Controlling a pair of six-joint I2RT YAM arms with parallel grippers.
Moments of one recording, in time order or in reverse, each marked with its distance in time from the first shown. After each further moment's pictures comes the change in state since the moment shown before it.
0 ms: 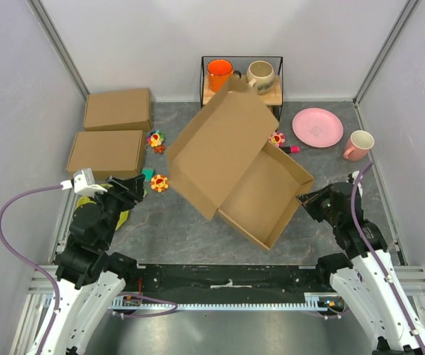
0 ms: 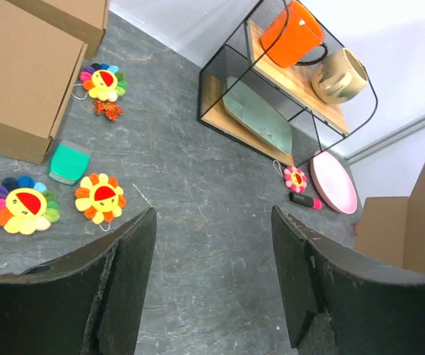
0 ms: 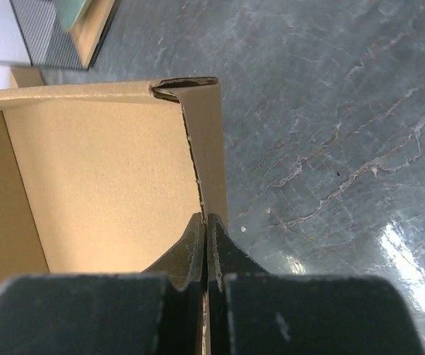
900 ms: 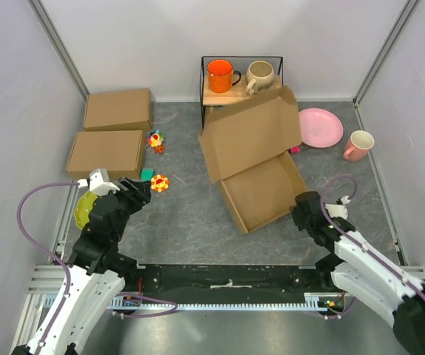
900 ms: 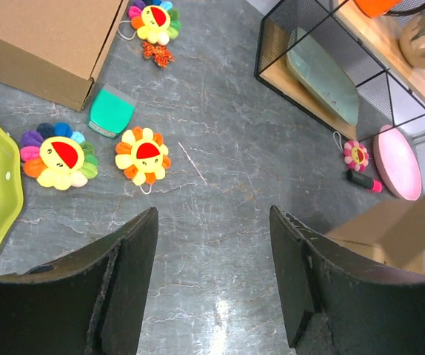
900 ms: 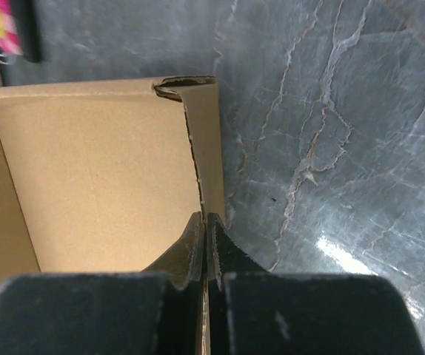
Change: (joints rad) left arm 0.000 0.076 -0.113 -0.010 -0.056 -0.038; right arm 0.230 0.182 -0.274 0.180 0.406 0.640
